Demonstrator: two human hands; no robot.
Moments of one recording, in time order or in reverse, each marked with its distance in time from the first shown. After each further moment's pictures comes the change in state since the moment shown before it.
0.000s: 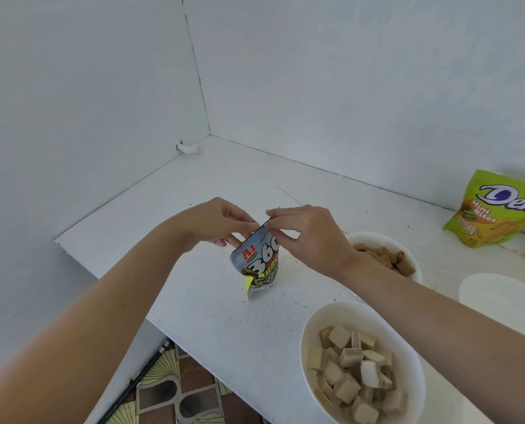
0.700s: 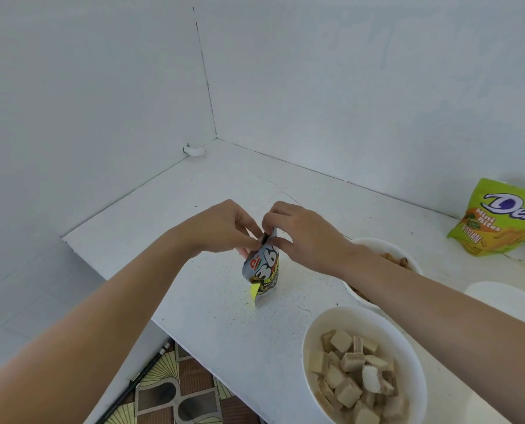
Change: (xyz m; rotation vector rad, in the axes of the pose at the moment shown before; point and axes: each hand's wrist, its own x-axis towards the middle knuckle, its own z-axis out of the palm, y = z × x) left_hand -0.017 0.011 0.008 0.130 0.045 0.083; right_hand 0.018 -0.008 -0.007 -0.072 -0.285 -0.054
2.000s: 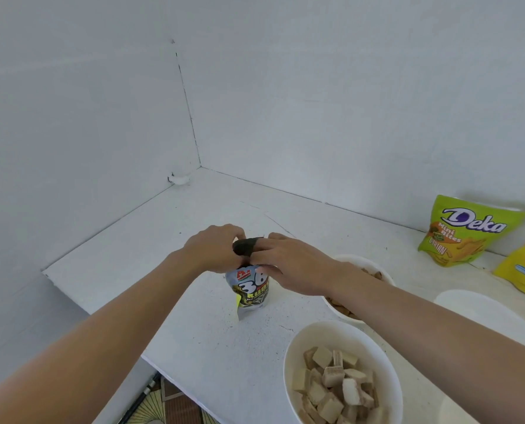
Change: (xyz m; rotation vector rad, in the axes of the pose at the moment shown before) left_hand 0.036 0.003 0.017 0.479 0.157 -0.034; right_hand -0.020 -0.002 -0.014 -0.069 -0.192 -0.045
